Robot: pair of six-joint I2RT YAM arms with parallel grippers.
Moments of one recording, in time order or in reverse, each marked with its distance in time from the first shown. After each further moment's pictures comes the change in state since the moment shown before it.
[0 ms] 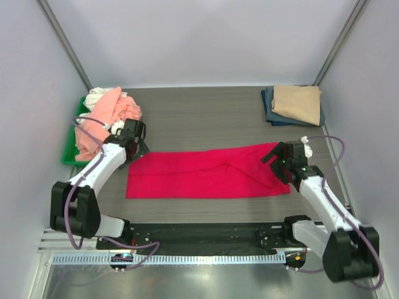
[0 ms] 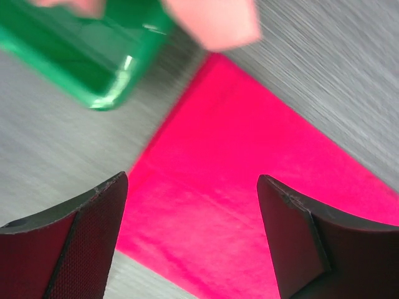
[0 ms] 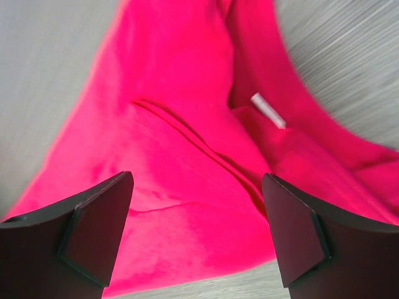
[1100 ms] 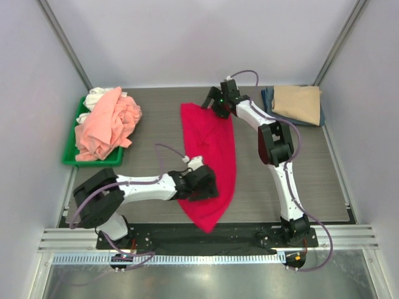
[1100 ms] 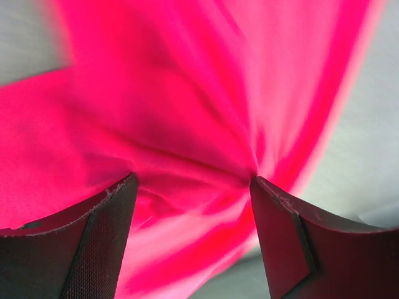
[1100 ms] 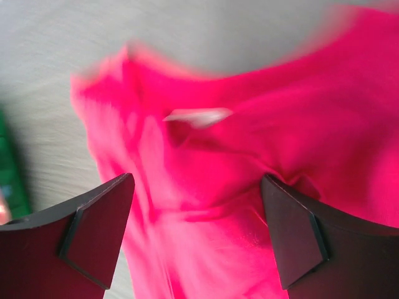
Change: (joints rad) left arm -0.831 0.188 -0.162 0.389 0.208 -0.366; right arm 0.271 1.451 1.421 0.097 -0.183 -0.145
